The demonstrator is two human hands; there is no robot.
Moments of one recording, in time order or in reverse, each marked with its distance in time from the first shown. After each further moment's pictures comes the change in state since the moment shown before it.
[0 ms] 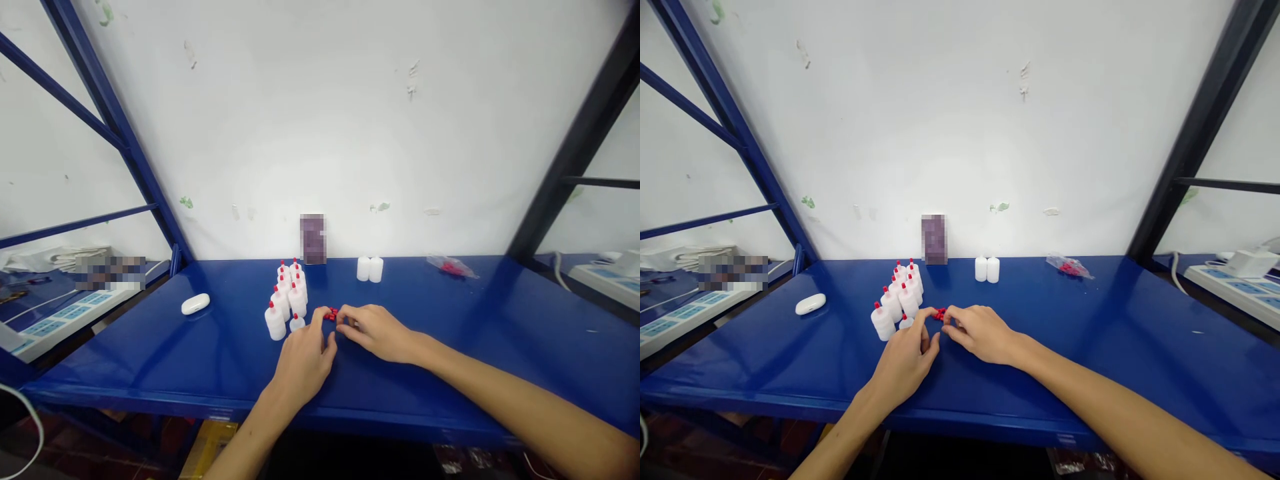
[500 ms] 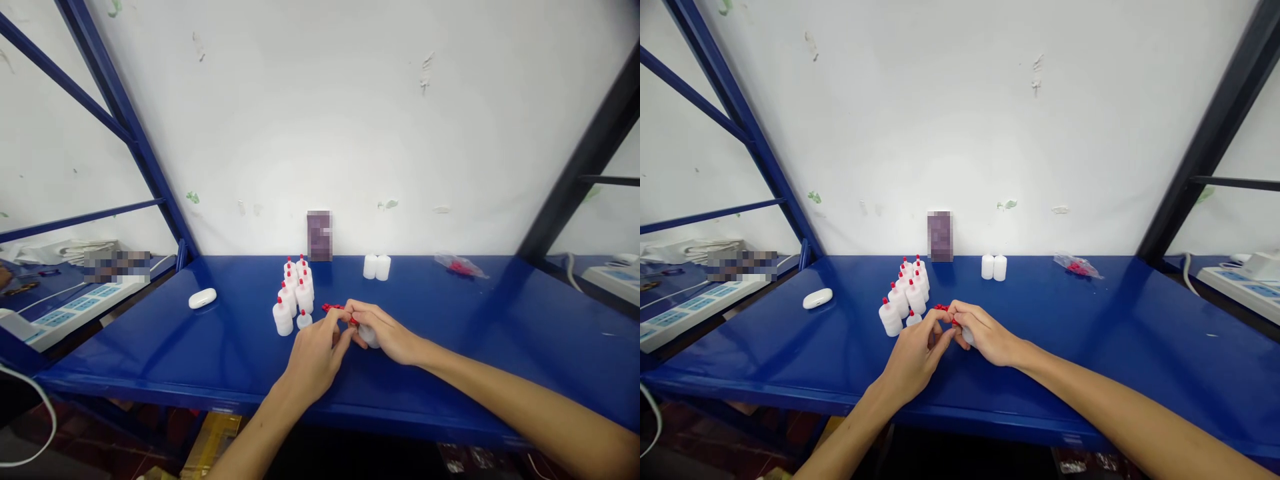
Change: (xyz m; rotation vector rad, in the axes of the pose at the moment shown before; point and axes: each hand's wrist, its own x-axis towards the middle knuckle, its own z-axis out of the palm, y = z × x) left_hand 0.001 0.004 0.002 -0.188 0.032 0.132; right_hand 0.000 -0.014 0.011 0.887 -0.010 0.046
